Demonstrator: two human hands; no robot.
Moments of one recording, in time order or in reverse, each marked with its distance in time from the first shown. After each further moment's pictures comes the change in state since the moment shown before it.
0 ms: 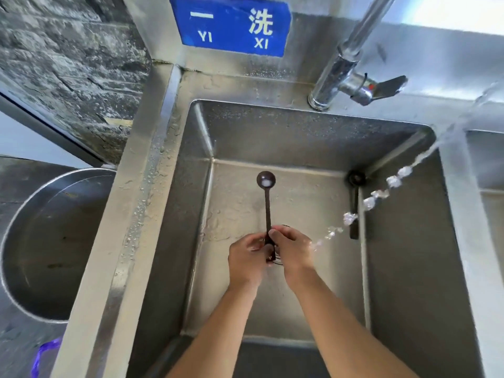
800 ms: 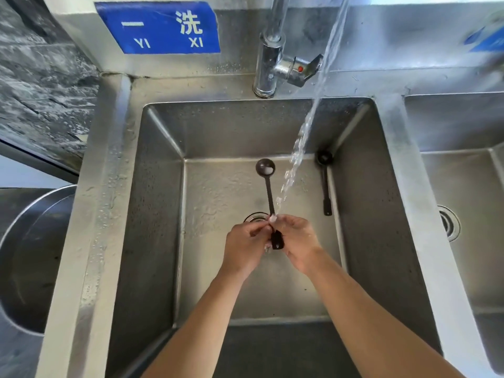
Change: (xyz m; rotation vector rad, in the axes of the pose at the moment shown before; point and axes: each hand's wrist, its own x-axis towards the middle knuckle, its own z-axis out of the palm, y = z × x) left_hand -0.022 0.003 0.036 0.356 -0.246 0.235; right_hand -0.026 -0.030 -0.075 0.129 -0.229 -0.014
